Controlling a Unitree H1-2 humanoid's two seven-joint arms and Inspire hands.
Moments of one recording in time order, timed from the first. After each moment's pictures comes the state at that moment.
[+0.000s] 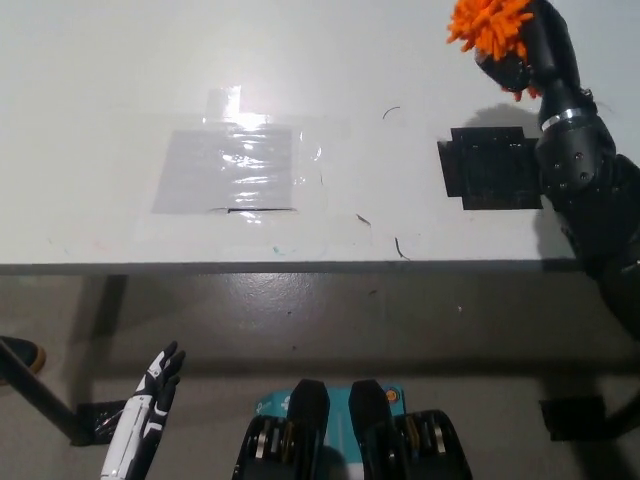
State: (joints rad) left_arm 0.02 0.20 -0.08 0.28 0.07 -0.43 0.07; right_arm -1.10 -0.27 0.32 1.13 -0.37 -0.39 -0.37
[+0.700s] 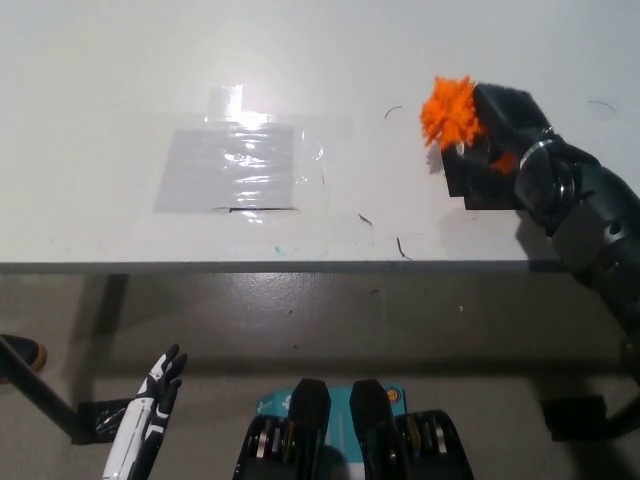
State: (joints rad) left_arm 0.03 0.20 -0.08 0.28 0.08 -0.43 0.07; right_arm -1.14 -0.24 0.54 1.31 -0.51 -0.15 -0.08
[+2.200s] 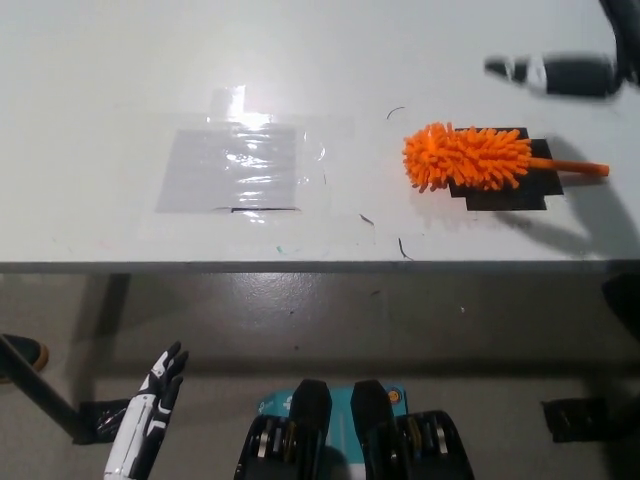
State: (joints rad) left_arm 0.00 0.20 -0.08 0.30 0.08 -0.42 0.07; right_arm -0.64 -0.39 0.02 -0.16 -0.26 0.04 0.20
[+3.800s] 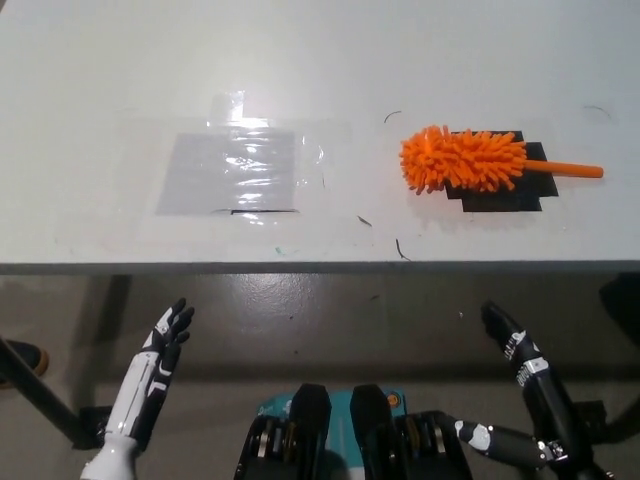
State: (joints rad) left_arm -0.06 0.21 -0.07 0.27 0.05 -0.43 0.03; right_arm 0.06 -0.10 0.07 0.01 -0.05 -0.38 0.15
